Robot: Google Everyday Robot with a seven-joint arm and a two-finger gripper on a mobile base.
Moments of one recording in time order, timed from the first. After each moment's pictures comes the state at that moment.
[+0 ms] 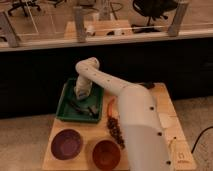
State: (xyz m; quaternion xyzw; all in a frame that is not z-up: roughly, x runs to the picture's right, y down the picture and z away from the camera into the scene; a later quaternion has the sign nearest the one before) arm -0.153 0.036 0.942 -0.10 -0.32 -0.69 0.64
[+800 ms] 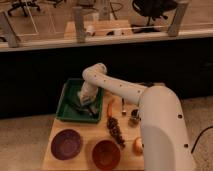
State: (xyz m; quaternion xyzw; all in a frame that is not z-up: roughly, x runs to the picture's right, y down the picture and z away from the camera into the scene) arm -0.110 0.066 0.911 -0.09 -0.32 -0.69 0.65
